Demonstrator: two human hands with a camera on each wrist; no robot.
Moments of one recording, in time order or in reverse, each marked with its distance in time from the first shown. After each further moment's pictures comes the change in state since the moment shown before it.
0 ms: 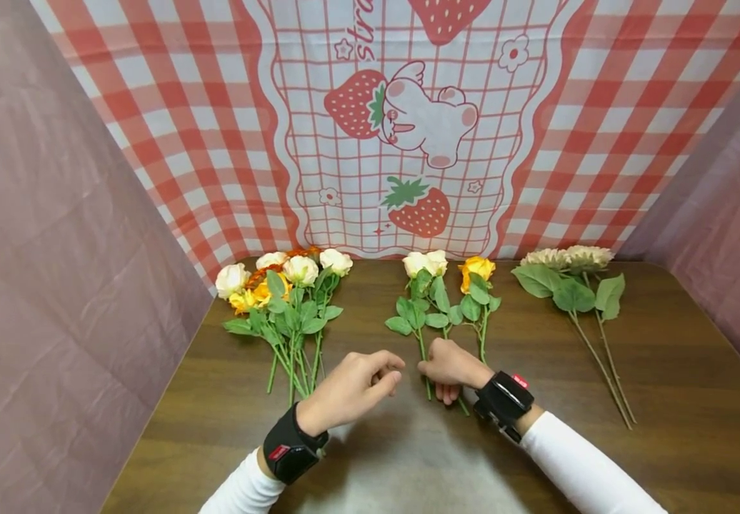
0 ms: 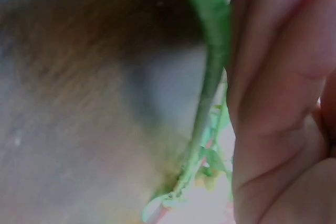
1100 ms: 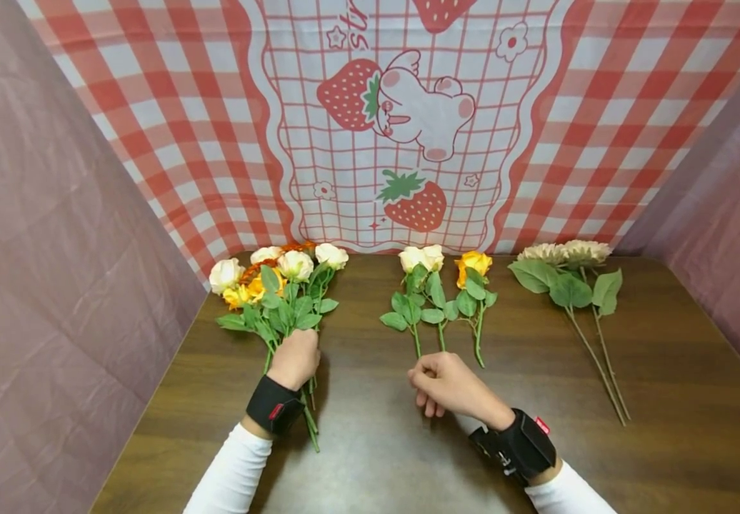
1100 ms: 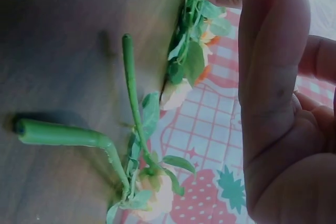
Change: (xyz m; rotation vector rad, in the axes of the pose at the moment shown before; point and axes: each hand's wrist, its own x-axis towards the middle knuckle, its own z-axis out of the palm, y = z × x) left_hand -0.003 -0.091 -0.024 0.611 0.135 -0.506; right_hand -0.048 -0.010 0.012 0.317 0.065 -0.293
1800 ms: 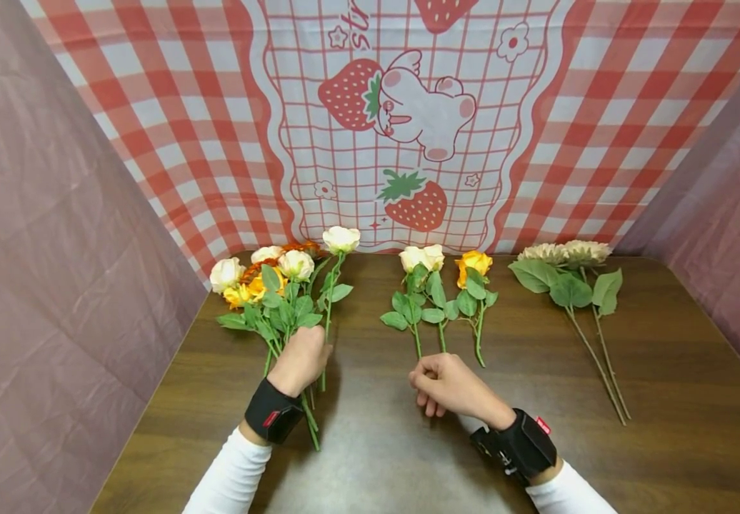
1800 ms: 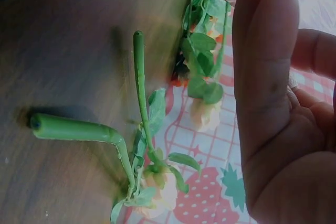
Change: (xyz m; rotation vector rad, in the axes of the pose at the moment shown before) left_hand -0.006 0.017 -0.018 -0.129 0.008 0.073; right_hand 0.000 0.006 0.001 -0.033 -0.012 -0.020
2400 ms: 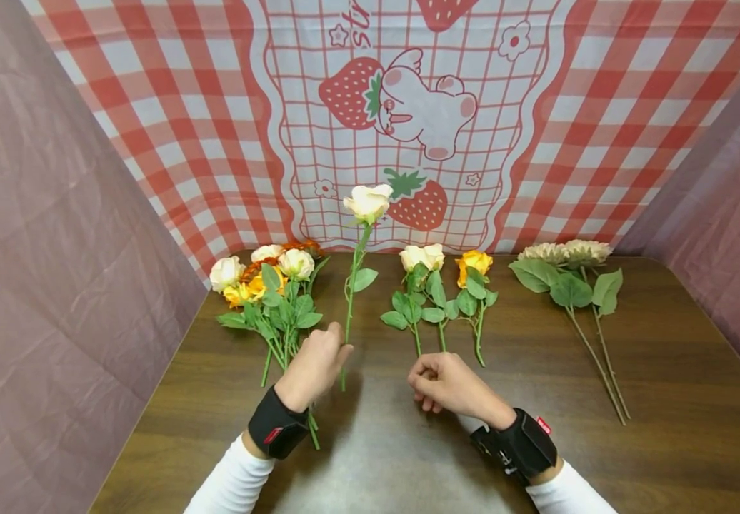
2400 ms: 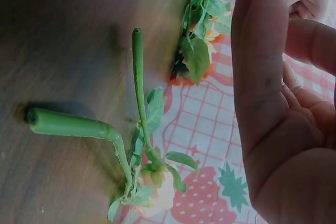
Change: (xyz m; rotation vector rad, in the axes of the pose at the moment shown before) left_hand -0.015 0.031 -0.008 -0.111 0.063 0.143; right_hand -0.002 -0.002 -0.001 0.023 0.003 -0.030
